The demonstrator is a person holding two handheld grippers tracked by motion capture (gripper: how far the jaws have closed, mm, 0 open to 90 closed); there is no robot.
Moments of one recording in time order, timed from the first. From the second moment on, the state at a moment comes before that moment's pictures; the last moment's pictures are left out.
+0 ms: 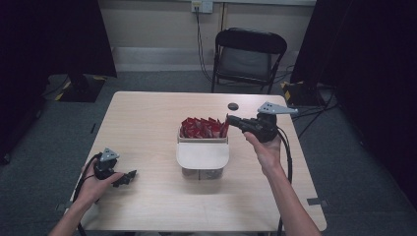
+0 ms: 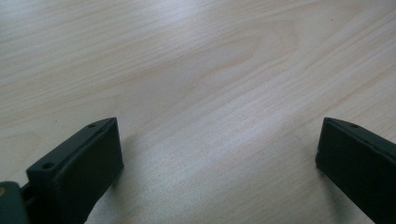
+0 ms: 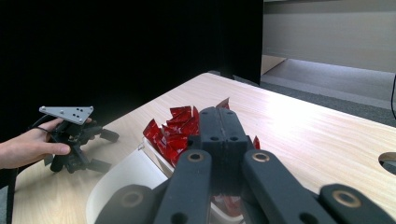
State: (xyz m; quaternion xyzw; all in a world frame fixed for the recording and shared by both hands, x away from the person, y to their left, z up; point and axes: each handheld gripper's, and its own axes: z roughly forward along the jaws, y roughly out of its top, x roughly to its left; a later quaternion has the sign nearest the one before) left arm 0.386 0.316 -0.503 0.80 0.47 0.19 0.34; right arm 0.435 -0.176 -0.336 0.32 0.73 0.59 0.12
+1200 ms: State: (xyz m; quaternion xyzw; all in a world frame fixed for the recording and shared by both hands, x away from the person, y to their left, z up) left arm 0.386 0.316 -0.503 0.79 0.47 0.19 0.34; right arm 0.421 -0.201 -0.299 0.30 0.70 0.63 0.14
